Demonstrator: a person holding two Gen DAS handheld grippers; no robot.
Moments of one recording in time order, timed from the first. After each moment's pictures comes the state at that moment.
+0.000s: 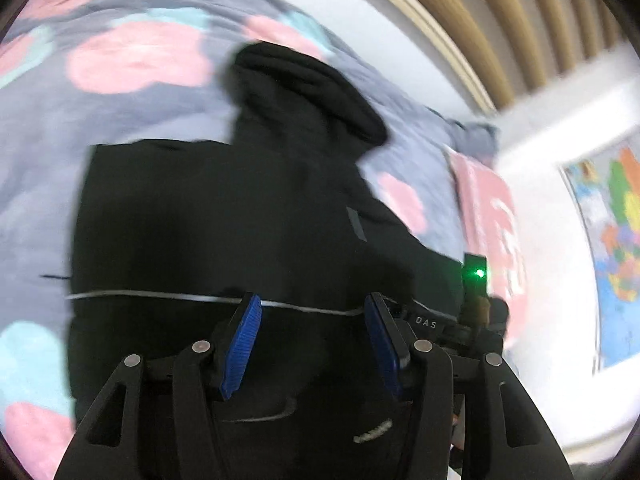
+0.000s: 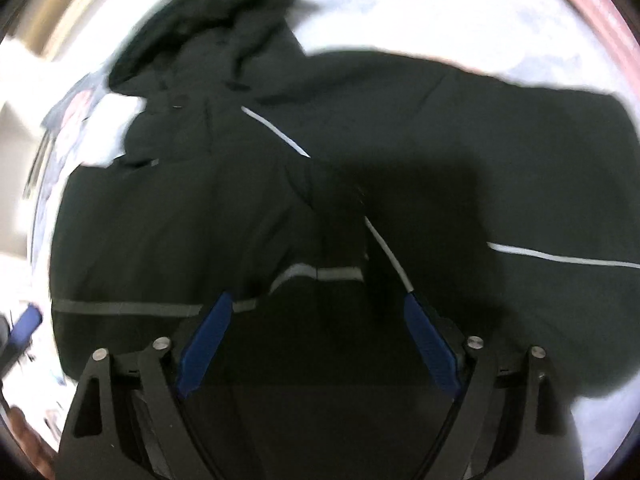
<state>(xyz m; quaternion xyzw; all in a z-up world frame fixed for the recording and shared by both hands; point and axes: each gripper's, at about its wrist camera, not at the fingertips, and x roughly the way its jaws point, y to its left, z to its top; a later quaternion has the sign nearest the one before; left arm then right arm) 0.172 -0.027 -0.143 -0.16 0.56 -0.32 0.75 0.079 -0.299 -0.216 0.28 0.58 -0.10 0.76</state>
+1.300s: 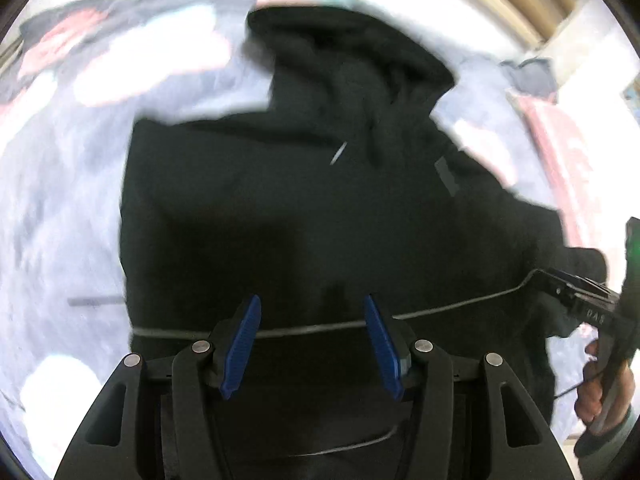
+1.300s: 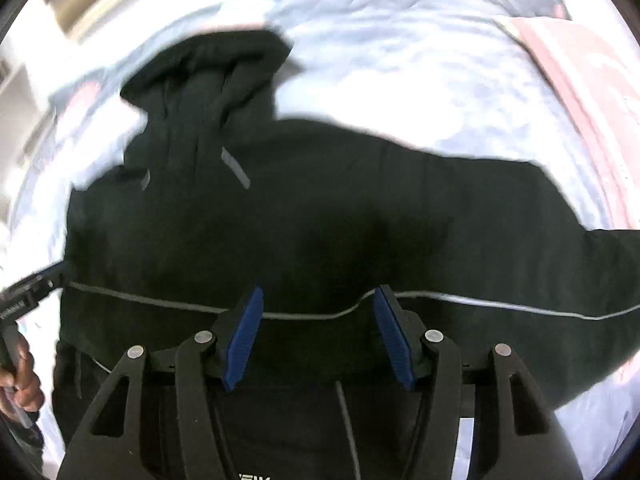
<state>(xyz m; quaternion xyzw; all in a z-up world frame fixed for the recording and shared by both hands) 0.190 -0.038 -0.216 0.02 0.58 -0.24 0.77 0.039 -0.313 -0.180 0.13 0.55 -0.15 0.81</state>
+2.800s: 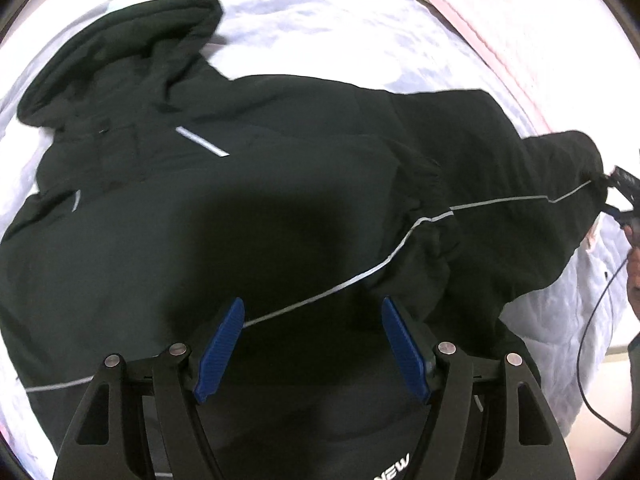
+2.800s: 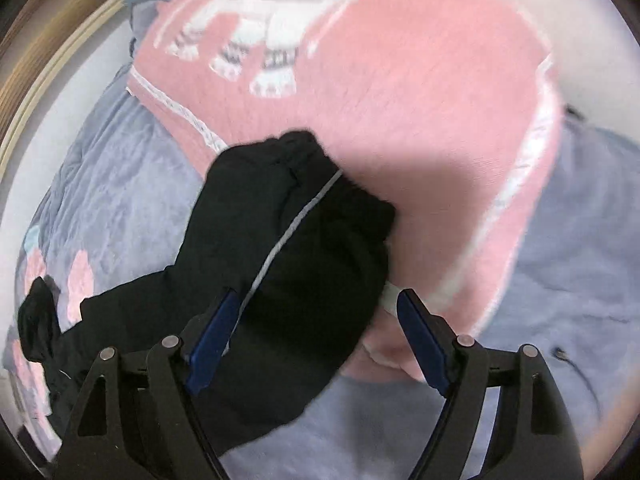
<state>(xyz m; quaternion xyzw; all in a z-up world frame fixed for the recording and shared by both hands) 0.107 -0.266 -0.203 0.19 0.57 -0.35 0.72 -0.254 -0.694 -0.157 0.42 0.41 -0.40 0.71</state>
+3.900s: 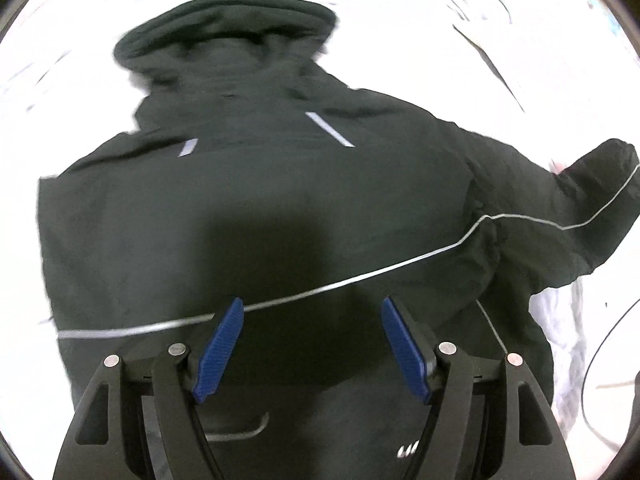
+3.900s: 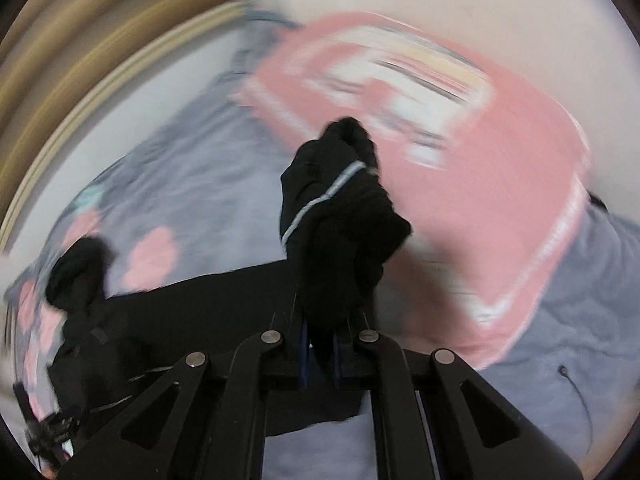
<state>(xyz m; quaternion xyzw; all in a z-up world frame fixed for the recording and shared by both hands) 0.111 -0.151 -0.166 0.12 0.56 -0.30 0.76 -0.154 -0.552 -0.049 0.27 0.36 -0.33 0.83</state>
